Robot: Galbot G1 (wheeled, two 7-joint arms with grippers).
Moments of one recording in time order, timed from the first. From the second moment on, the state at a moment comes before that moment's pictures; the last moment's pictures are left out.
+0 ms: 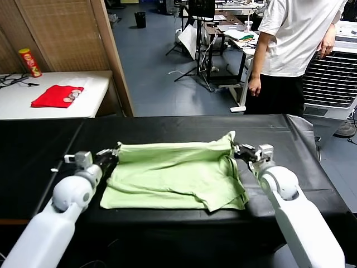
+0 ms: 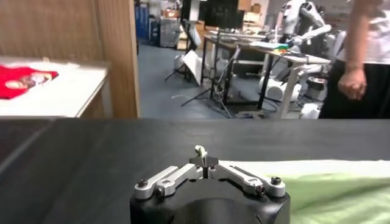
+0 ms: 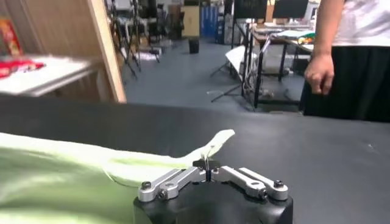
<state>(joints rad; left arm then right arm) 1.14 -0.93 -0.42 -1.88 -0.71 0.50 -0.16 -0.99 1.02 0.33 1.79 0.53 -0.60 -0.02</state>
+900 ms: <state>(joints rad) 1.41 -0.93 -0.51 -2.02 -0.60 0.51 -0.16 -1.20 0.97 0.37 2.03 0.54 -0.74 0.02</state>
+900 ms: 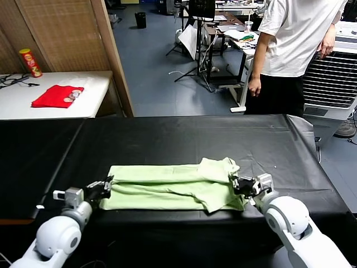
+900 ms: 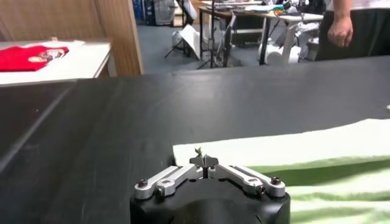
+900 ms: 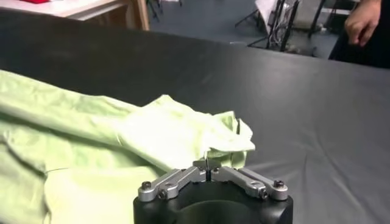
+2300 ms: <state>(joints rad) 1.21 -1.07 -0.45 -1.78 -0.59 0.42 -0.18 -1.04 1.27 0.34 1.70 0.31 -0.49 0.11</state>
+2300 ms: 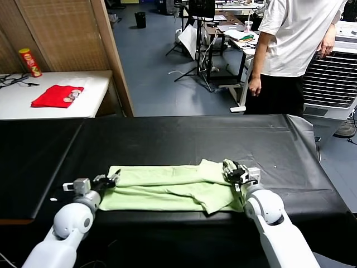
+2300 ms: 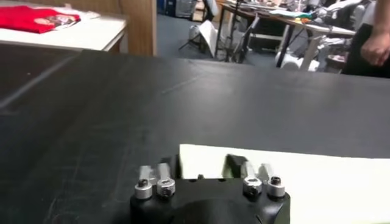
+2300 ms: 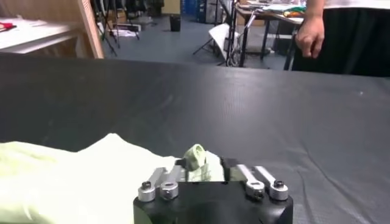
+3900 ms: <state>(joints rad) 1.38 -1.15 -0.57 -1.87 -0.57 0.40 -0.13 -1.24 1.22 0.43 1.96 0.28 -0.45 0.01</state>
